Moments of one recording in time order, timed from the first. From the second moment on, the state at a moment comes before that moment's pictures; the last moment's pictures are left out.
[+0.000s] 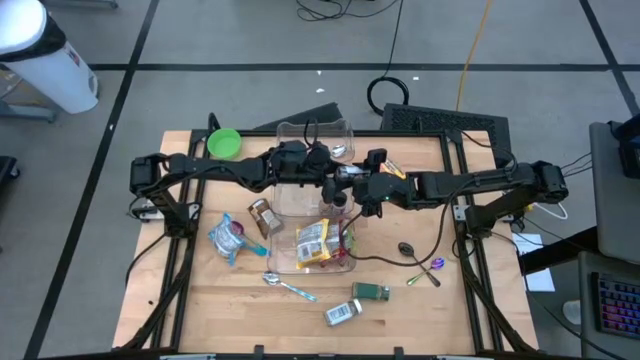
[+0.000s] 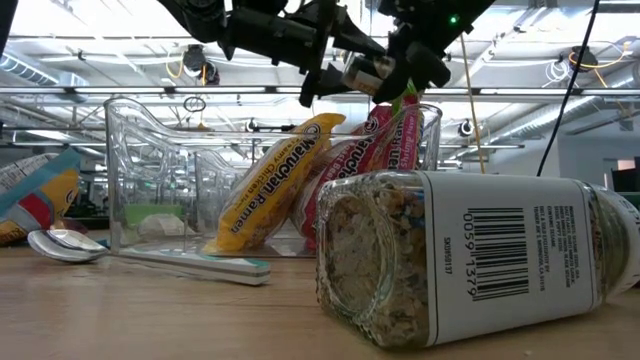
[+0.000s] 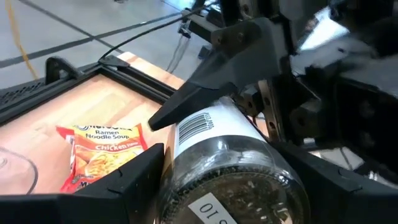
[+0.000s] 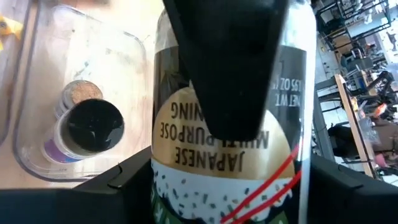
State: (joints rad) left arm 0.20 1.68 1.16 0.33 0.13 -0.40; right arm 0.01 1.37 1.05 -0.32 0.61 -0.50
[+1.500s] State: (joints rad) left arm 0.30 1.19 0.75 0.25 0.24 0.19; right arm -0.40 1.10 0.54 0.50 -0.35 0.06
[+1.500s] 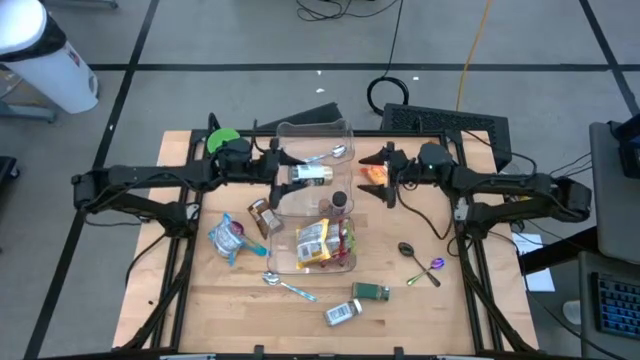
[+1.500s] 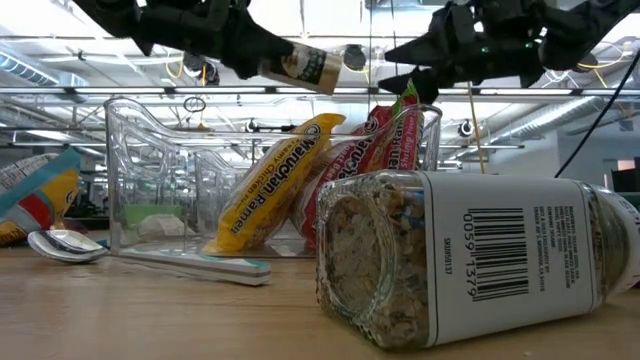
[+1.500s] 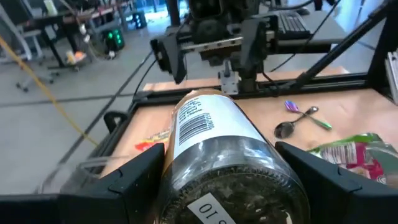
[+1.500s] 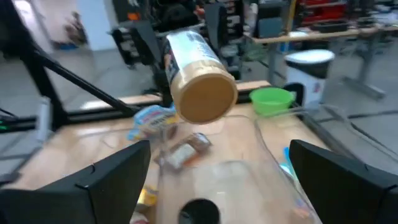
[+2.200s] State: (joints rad) left arm 0.31 1.32 0.75 0.54 0.39 0.05; right arm -0.28 1.37 0.54 0.99 -0.29 -0.25
